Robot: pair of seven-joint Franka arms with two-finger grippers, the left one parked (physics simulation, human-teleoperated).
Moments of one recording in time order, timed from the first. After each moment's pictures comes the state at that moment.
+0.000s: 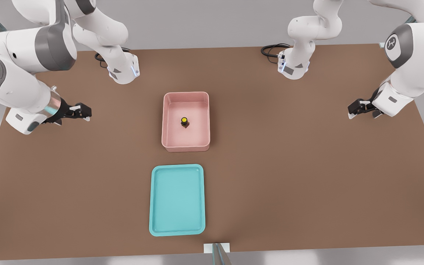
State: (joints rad) arm -0.03 0.23 0.21 -1.17 -0.07 1.22 0.01
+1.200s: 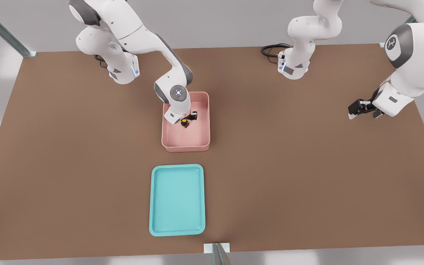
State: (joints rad) arm 0.88 0.32 -0.07 -2.22 0.10 2.44 0.73
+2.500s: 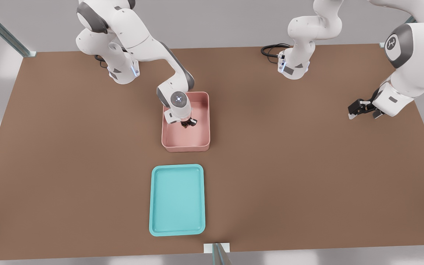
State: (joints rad) arm 0.88 0.42 -0.06 -2.22 0.19 2.53 1.09
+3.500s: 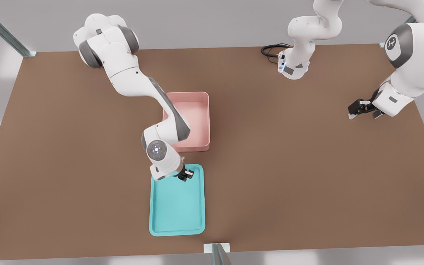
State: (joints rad) arm 0.55 0.79 -0.07 -1.29 0.21 2.21 0.72
